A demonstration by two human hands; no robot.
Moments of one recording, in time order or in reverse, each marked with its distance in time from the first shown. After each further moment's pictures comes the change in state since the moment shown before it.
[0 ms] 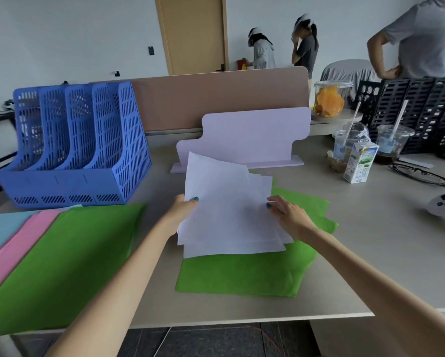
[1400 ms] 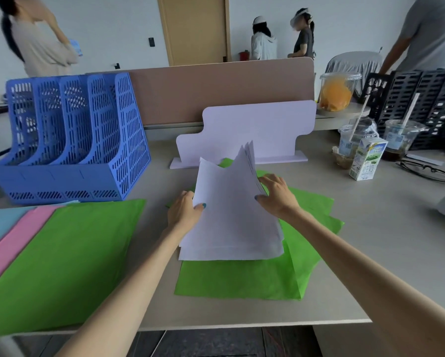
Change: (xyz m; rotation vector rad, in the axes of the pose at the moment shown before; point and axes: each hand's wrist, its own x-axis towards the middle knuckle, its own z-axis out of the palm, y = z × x) left_hand 0.006 -0.018 0.017 0.767 0.268 0.245; right_hand 0.048 -0.030 0.007 -0.112 0.077 0.001
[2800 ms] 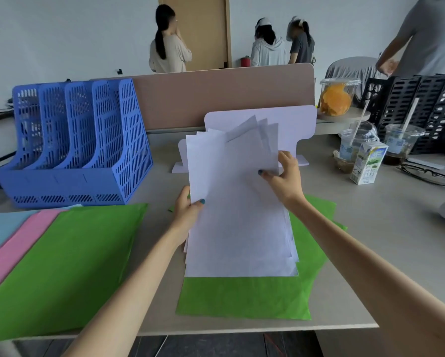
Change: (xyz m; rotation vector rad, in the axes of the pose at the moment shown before) left_hand -0.009 0.009 -0.010 -0.985 -0.046 -0.118; right_hand 0.009 -0.014 -0.026 0.633 0.415 -0.104
